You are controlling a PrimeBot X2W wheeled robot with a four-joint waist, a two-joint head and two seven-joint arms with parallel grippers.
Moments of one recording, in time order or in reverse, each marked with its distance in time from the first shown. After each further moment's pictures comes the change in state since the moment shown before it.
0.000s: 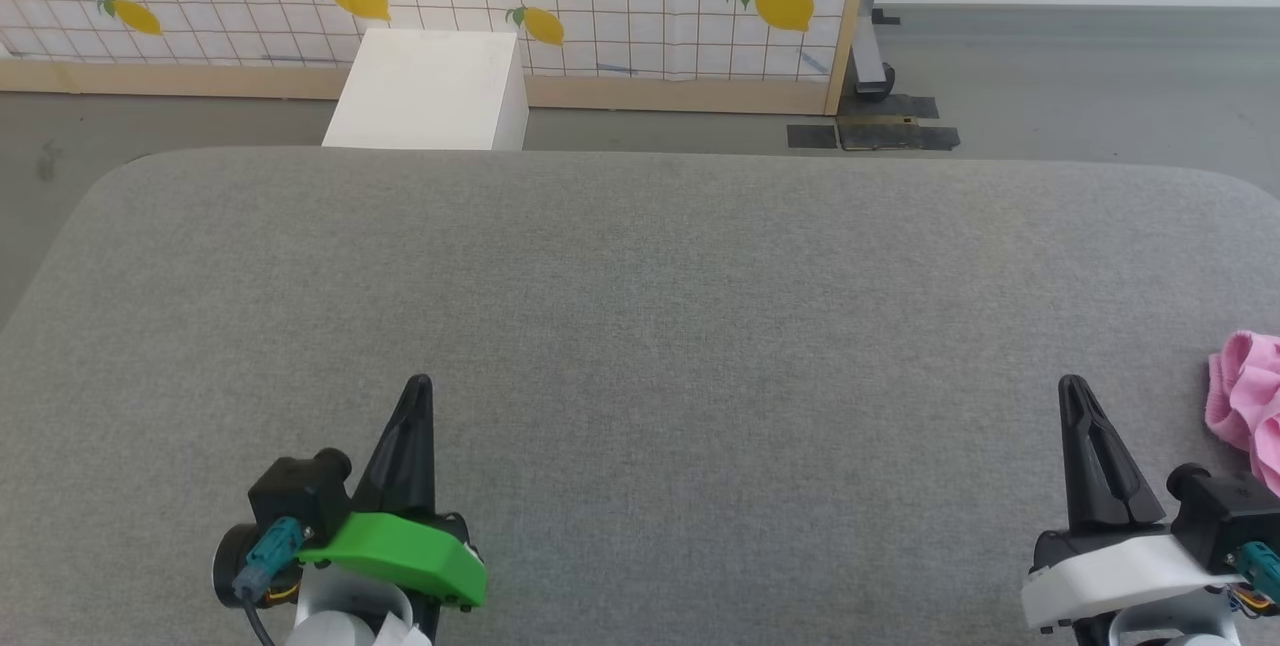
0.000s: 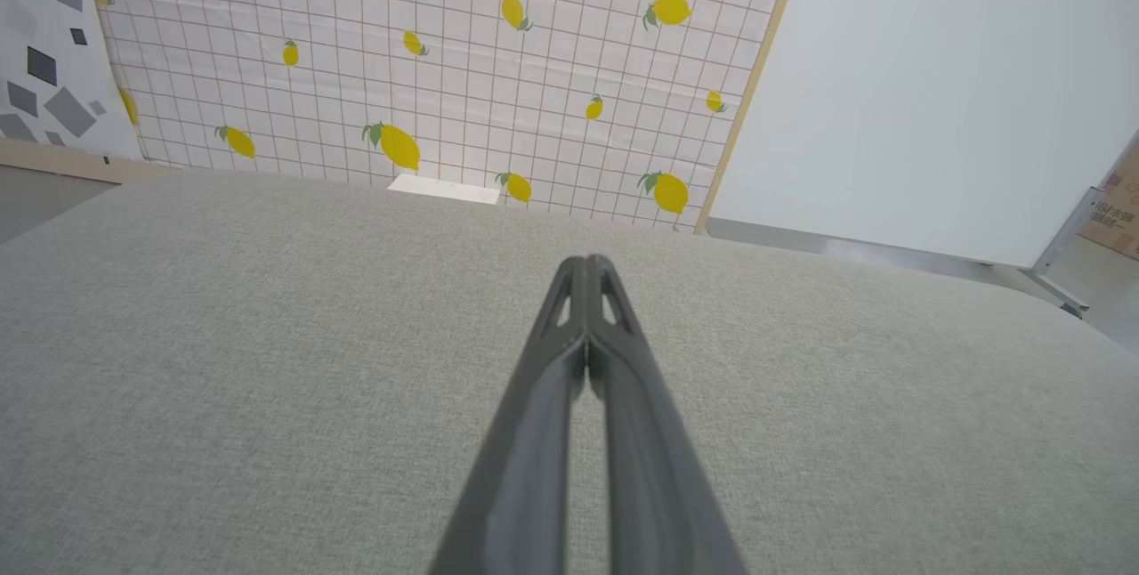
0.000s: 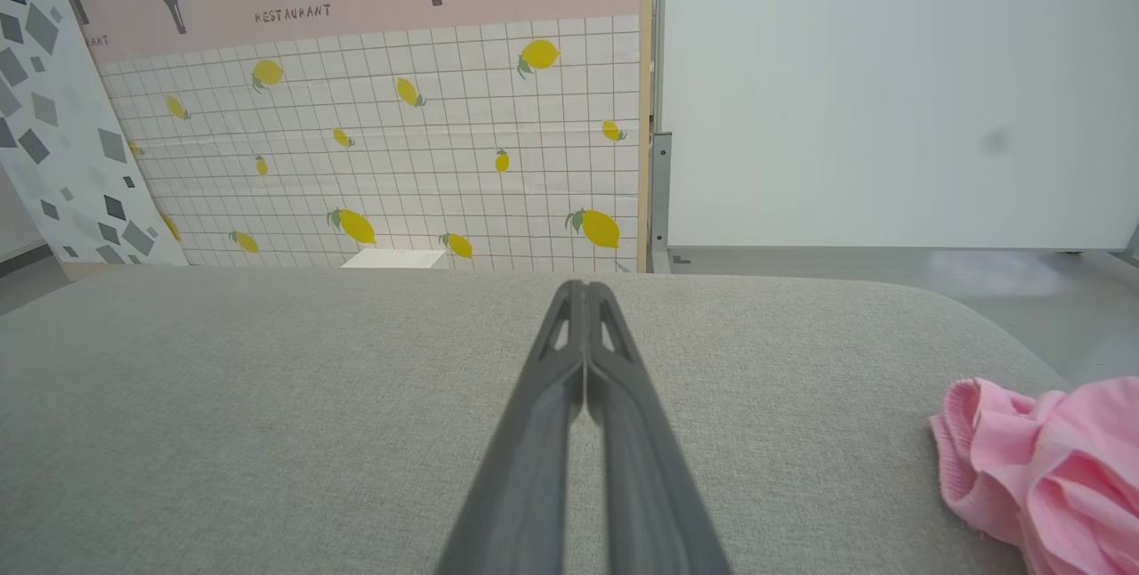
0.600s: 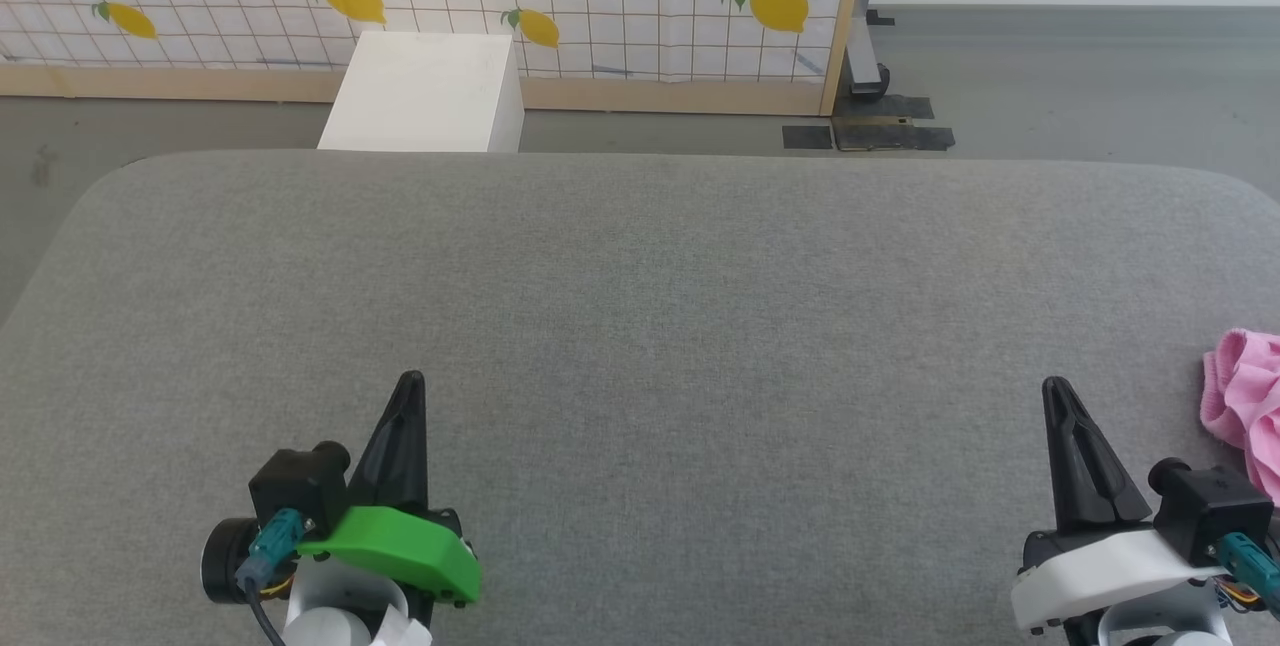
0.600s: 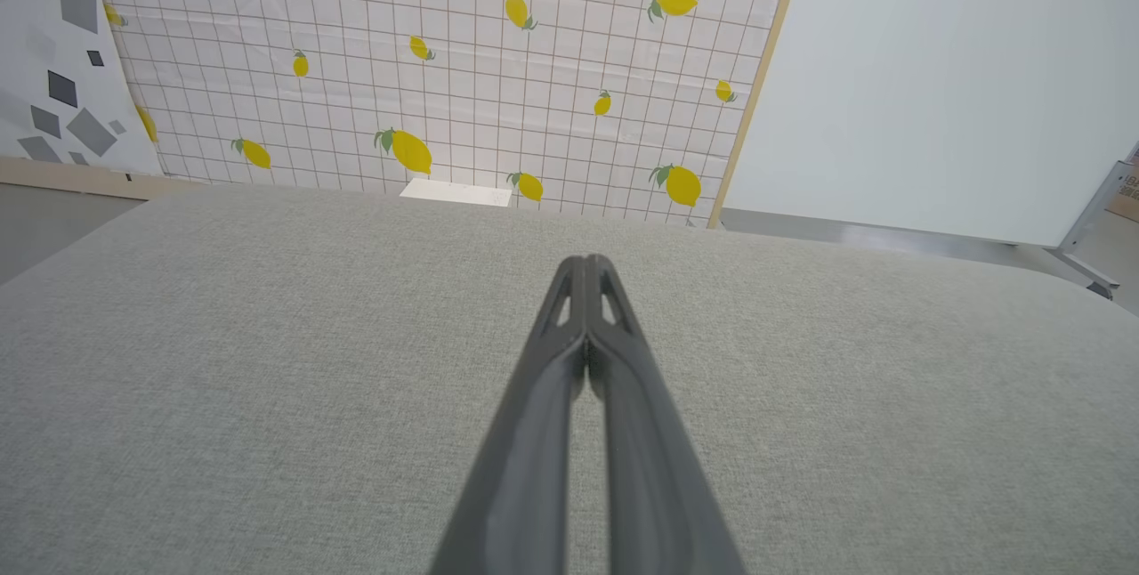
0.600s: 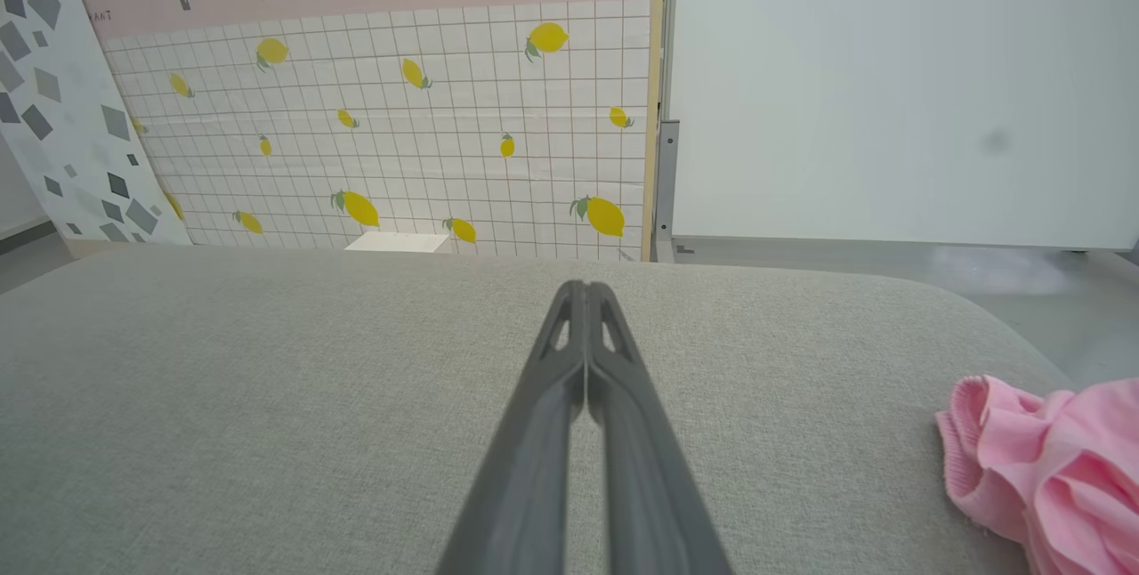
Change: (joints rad) left arm 0.001 0.000 0.014 -0.025 0.050 0.013 0.036; right arm -0.003 0.000 0.017 -0.003 -0.018 0.000 0.034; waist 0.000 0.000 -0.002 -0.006
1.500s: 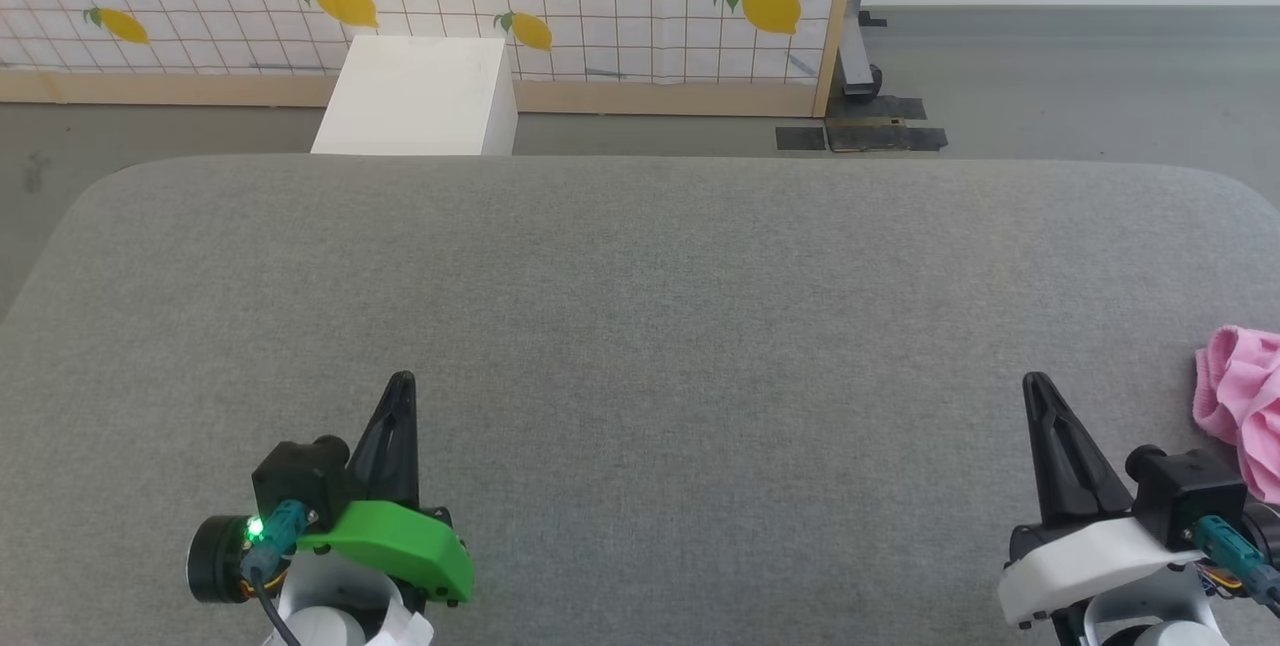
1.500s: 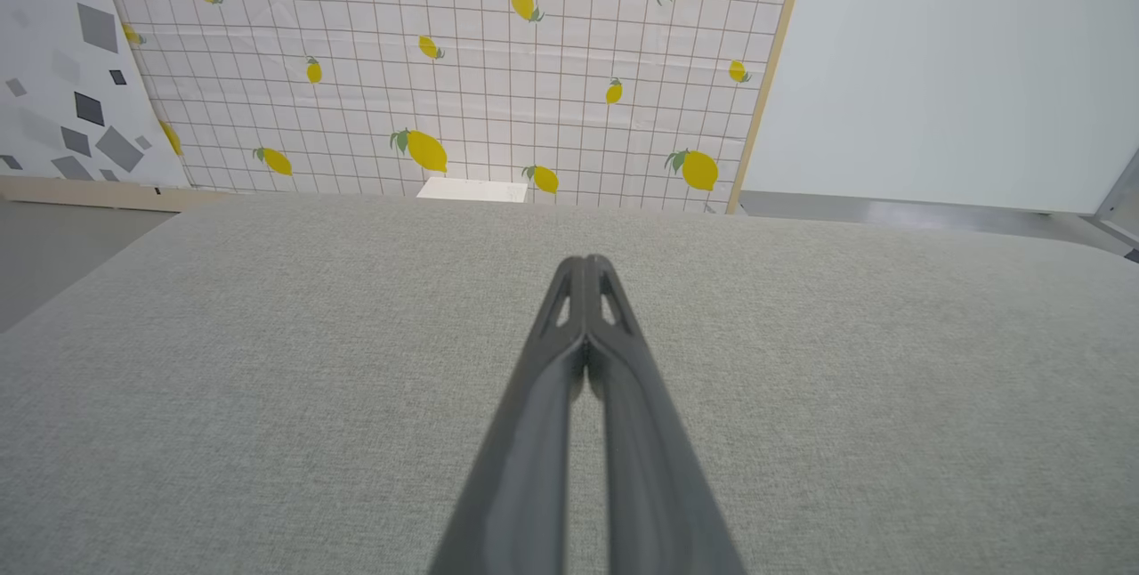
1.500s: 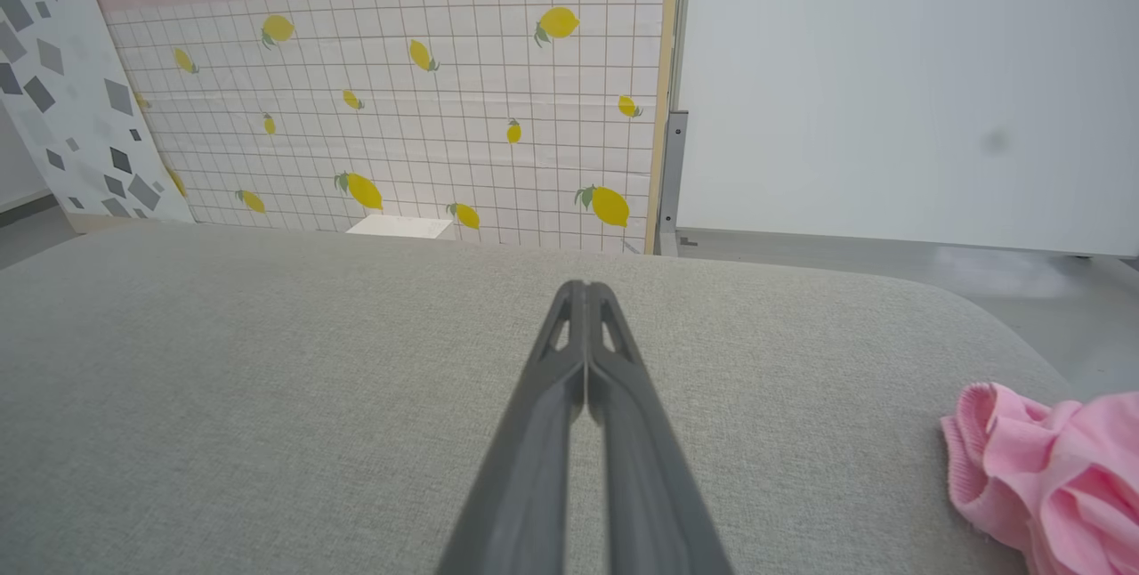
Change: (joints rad) left arm 0.007 0.000 0.015 -0.033 0.062 0.019 0.053; right arm -0.015 0.000 0.021 -0.004 -0.025 0.000 0.045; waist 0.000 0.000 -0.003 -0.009
